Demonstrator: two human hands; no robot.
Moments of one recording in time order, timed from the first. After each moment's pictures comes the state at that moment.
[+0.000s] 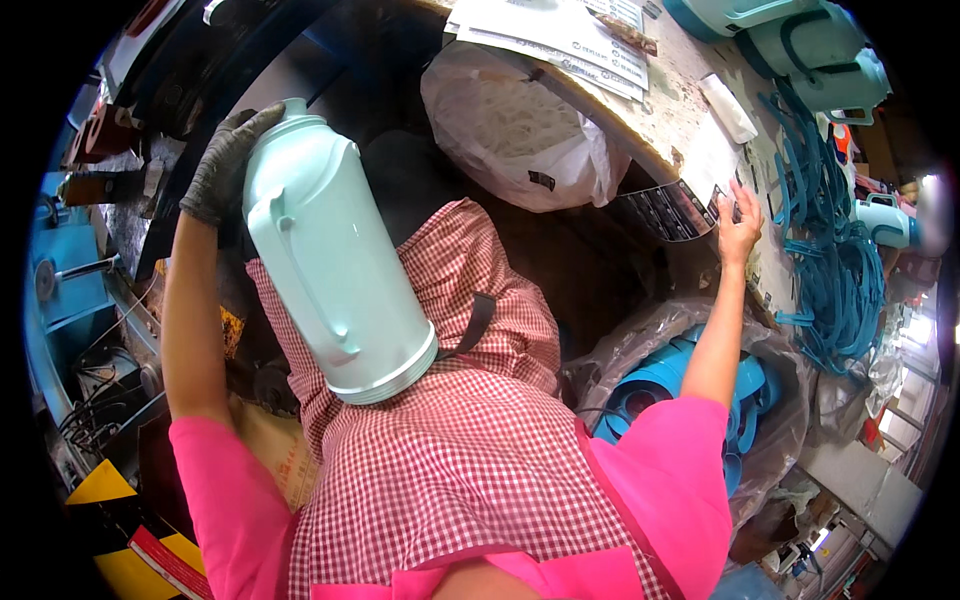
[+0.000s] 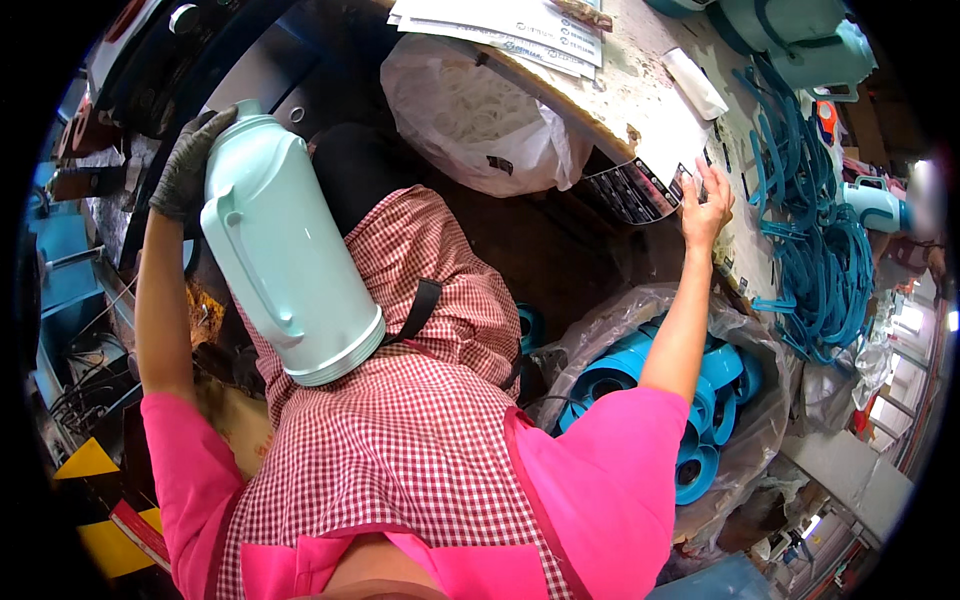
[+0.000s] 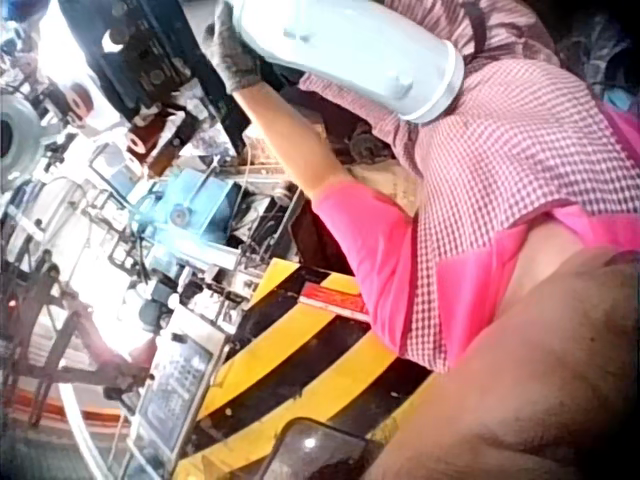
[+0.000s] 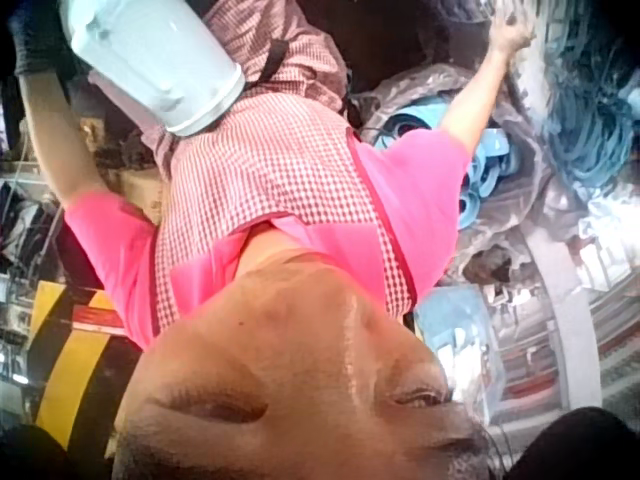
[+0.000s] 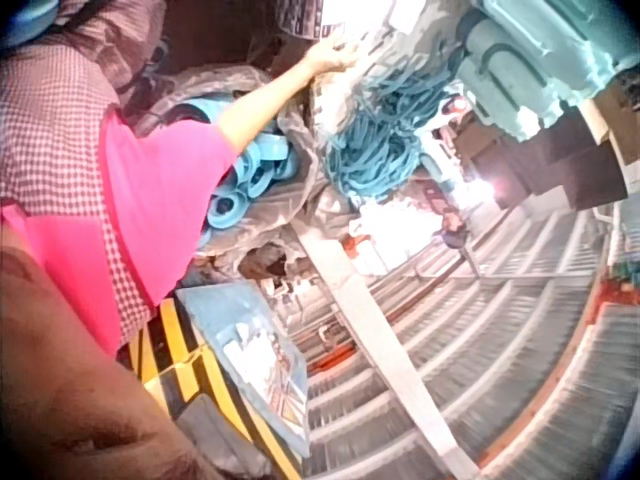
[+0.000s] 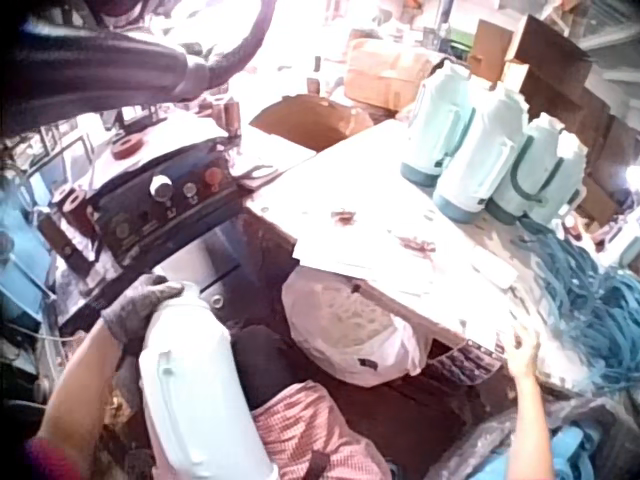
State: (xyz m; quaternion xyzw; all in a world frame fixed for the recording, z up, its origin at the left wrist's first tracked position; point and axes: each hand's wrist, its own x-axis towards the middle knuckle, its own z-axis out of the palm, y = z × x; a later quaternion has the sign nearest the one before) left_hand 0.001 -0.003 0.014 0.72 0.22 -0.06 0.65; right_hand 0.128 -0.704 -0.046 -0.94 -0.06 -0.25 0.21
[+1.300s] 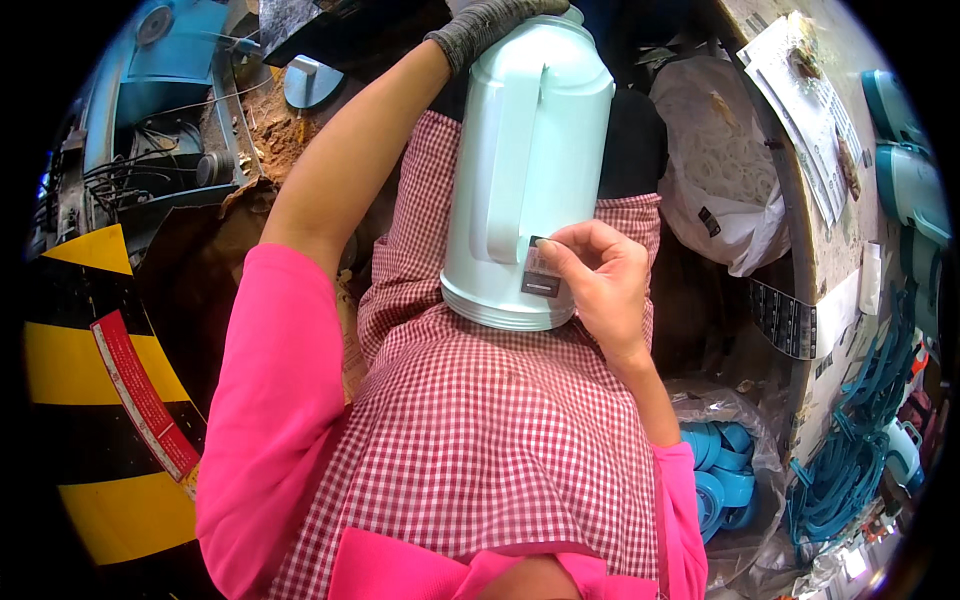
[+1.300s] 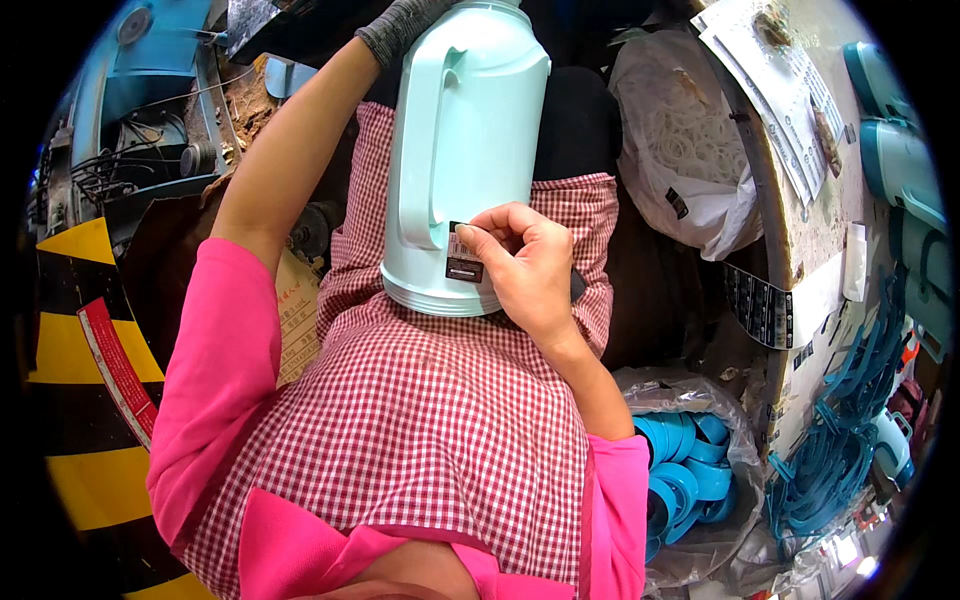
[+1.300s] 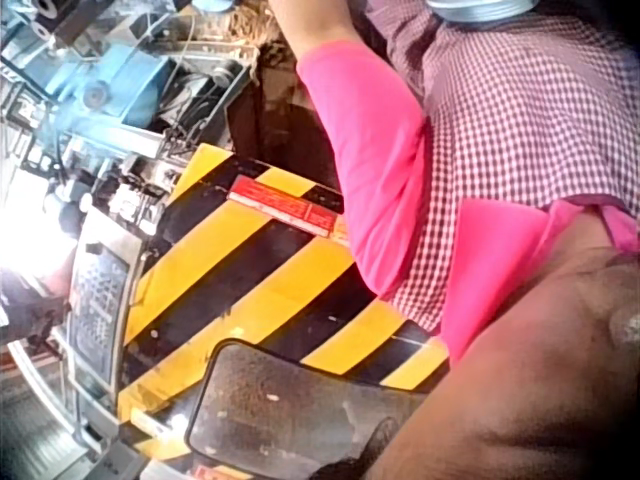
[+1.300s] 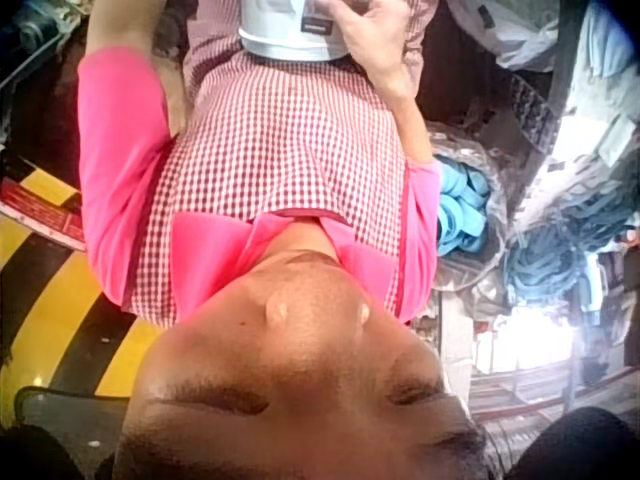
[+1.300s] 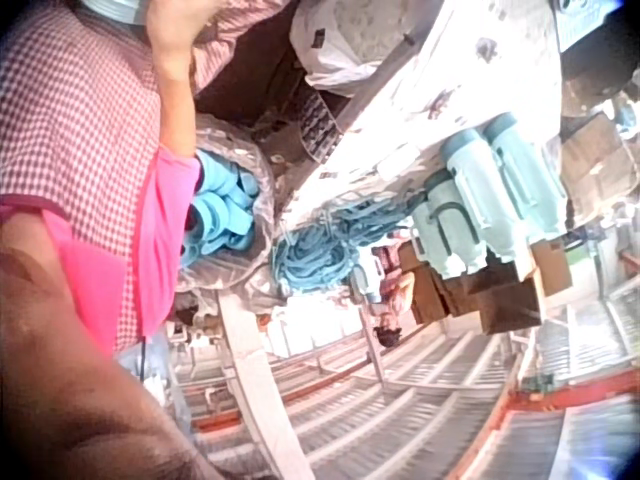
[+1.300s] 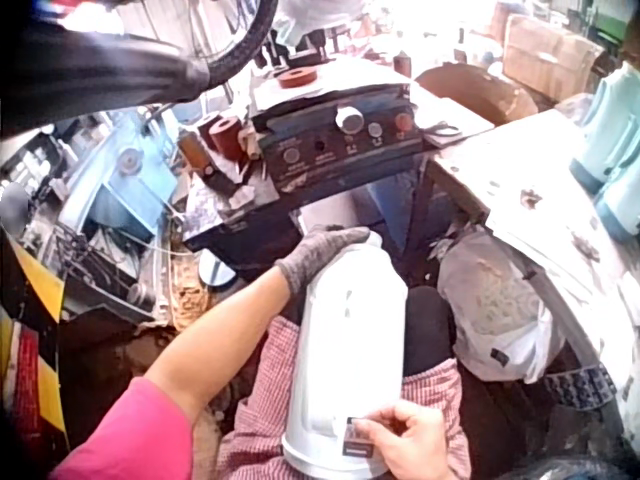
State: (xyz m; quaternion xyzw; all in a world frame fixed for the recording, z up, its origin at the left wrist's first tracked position) left_hand 0.003 -0.010 -0.035 0.53 0.27 0.01 0.80; right_hand -0.084 -0.312 0.012 -0.68 -0.16 0.38 0.61
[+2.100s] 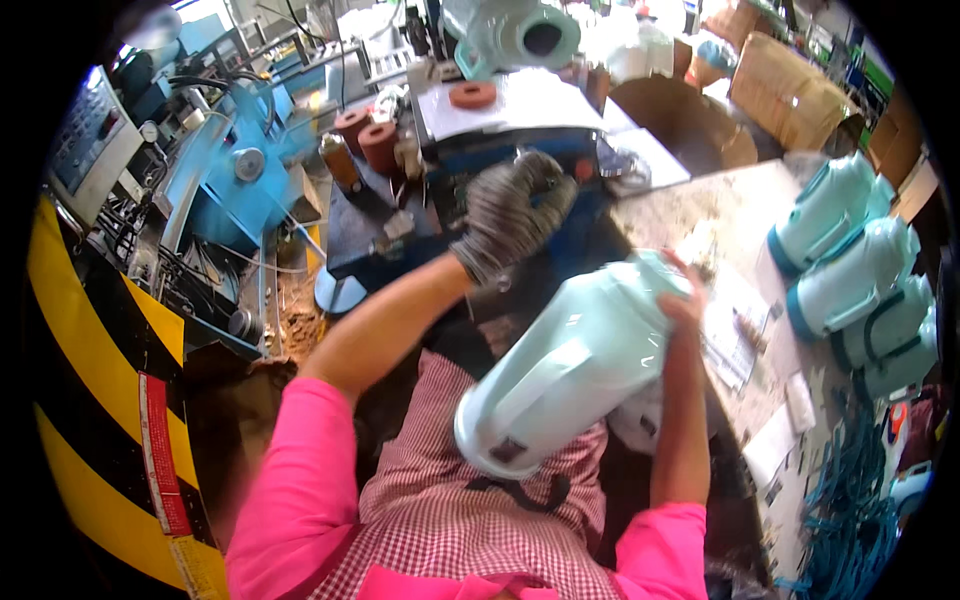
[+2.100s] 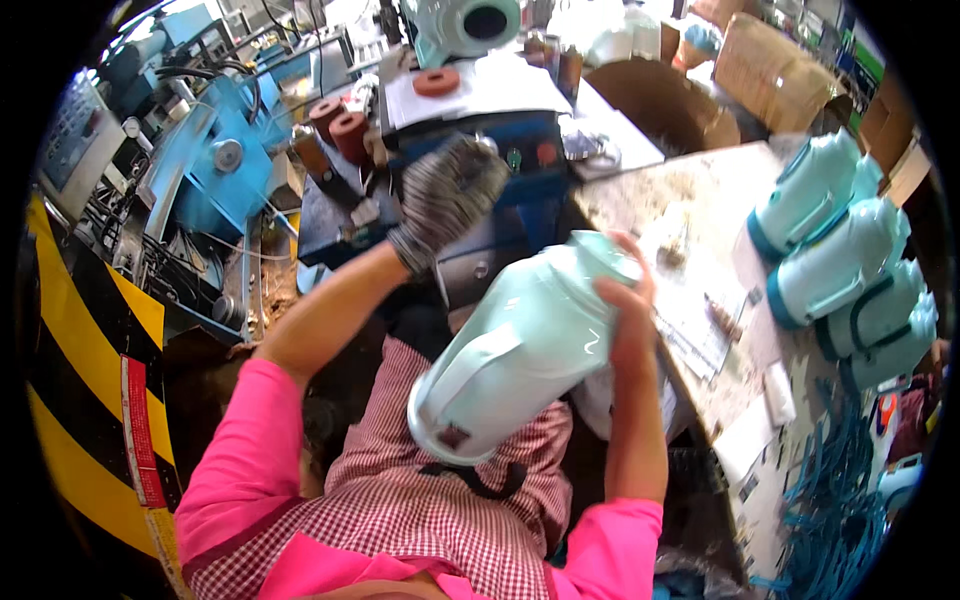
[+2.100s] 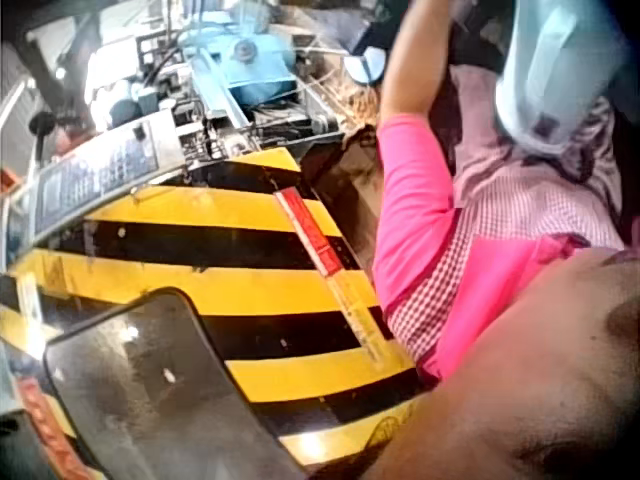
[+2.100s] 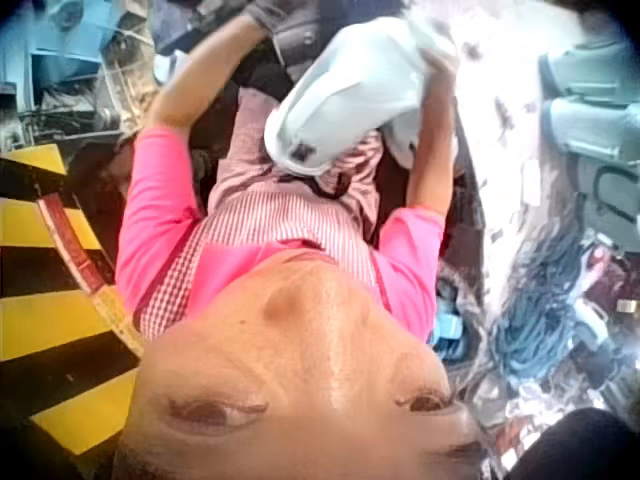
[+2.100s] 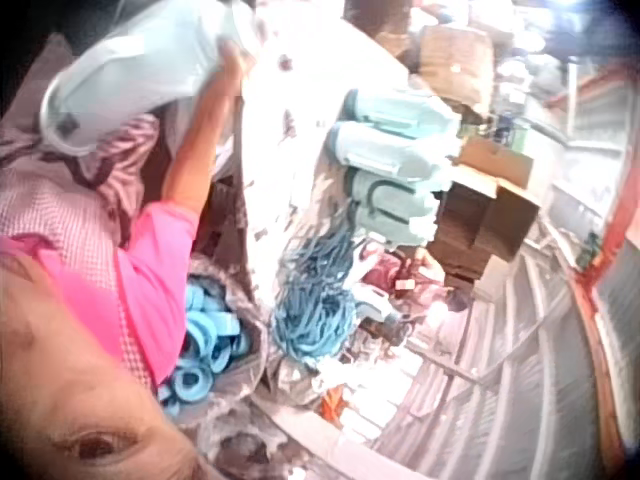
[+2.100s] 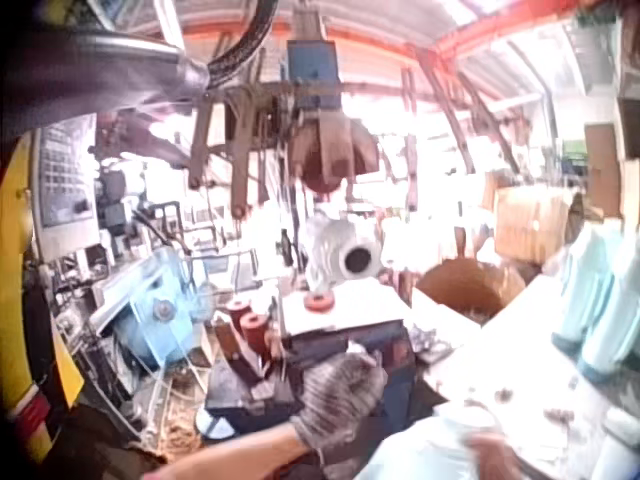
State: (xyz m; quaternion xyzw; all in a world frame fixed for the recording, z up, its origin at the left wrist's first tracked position) left_hand 0.040 -0.045 0.140 0.81 0.00 0.53 0.24; right_hand 0.127 -0.296 0.092 -0.53 -0.27 0.19 0.78
